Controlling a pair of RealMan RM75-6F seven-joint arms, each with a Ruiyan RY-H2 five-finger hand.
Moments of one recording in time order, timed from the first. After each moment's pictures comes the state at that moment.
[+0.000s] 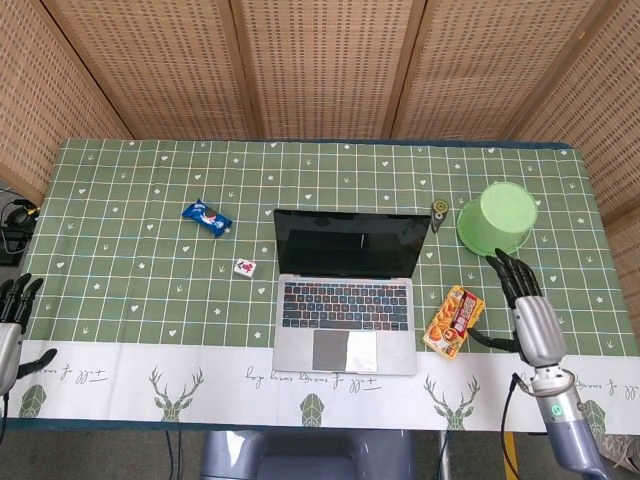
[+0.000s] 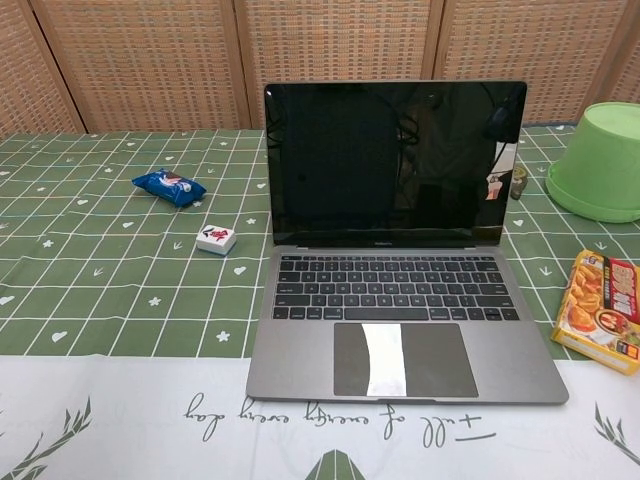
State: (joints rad) left arm -0.07 -1.16 -0.05 -1.56 1.46 1.49 0.17; right arm 0.24 -1.27 0.15 -1.63 -1.50 1.38 0.29
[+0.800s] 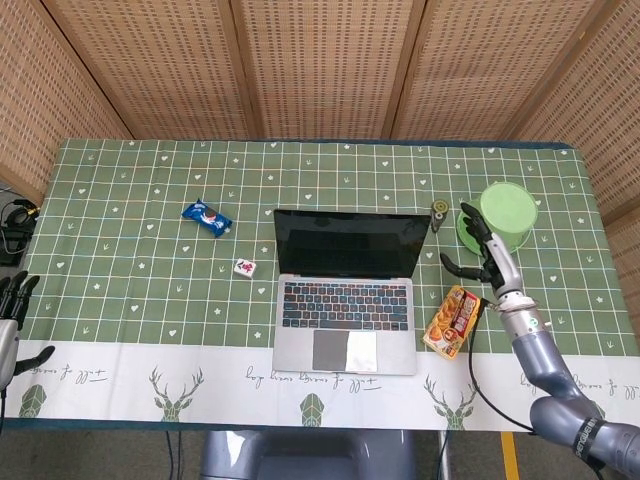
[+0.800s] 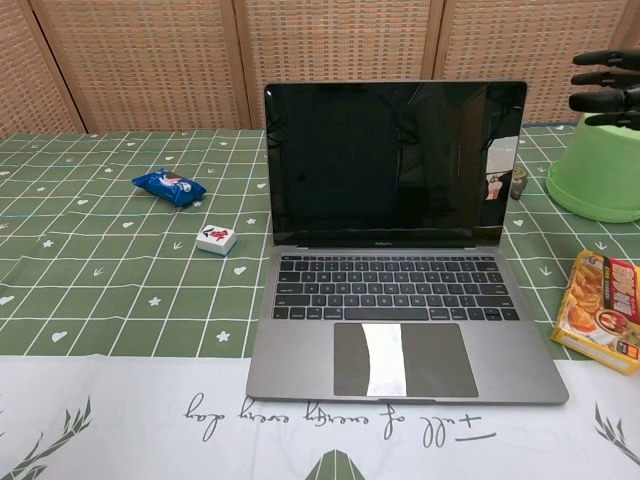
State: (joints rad) left arm -0.08 -1.15 -0.06 -1.55 1.44 1.47 0.15; right arm 0.50 -1.24 0.40 -1.61 -1.03 0.83 0.79
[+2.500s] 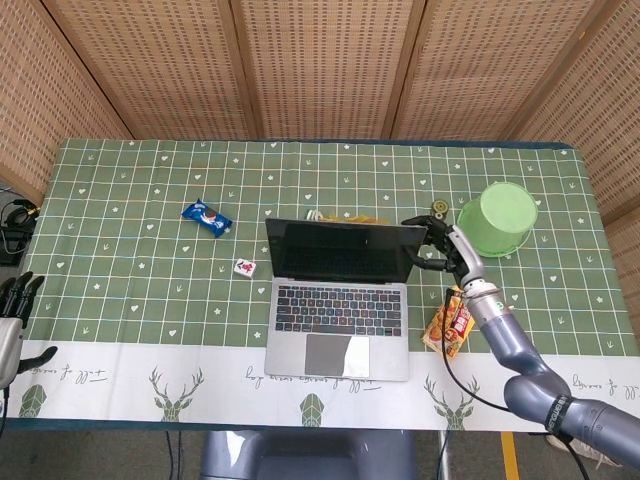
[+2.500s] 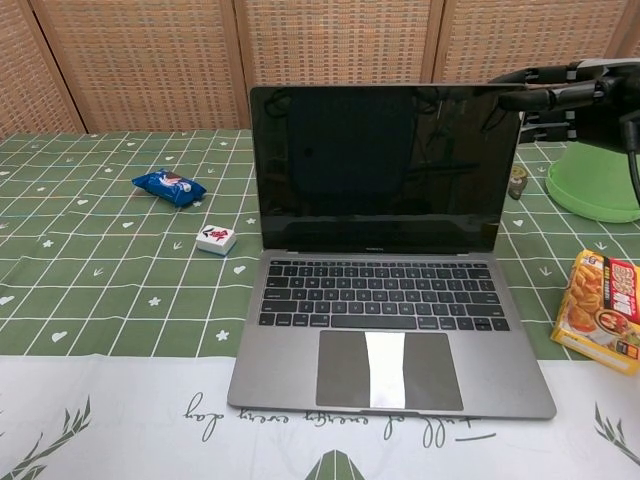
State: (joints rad) left arm -0.09 -1.16 -0.05 -1.54 1.42 1.44 0.15; right arm 0.57 -1.33 0.46 -1.53 -1.07 0.69 0.91
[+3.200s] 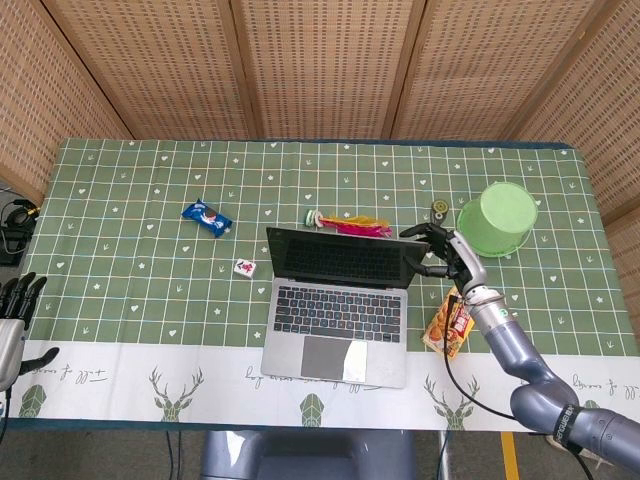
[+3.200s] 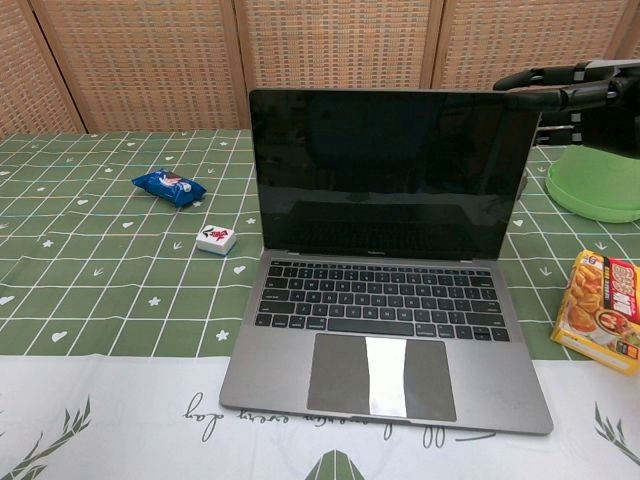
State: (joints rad) left arm -0.09 -1.15 -0.05 -1.55 1.43 1.45 0.15; right arm 0.53 -1.31 0.45 -1.58 -1.16 0.70 1.00
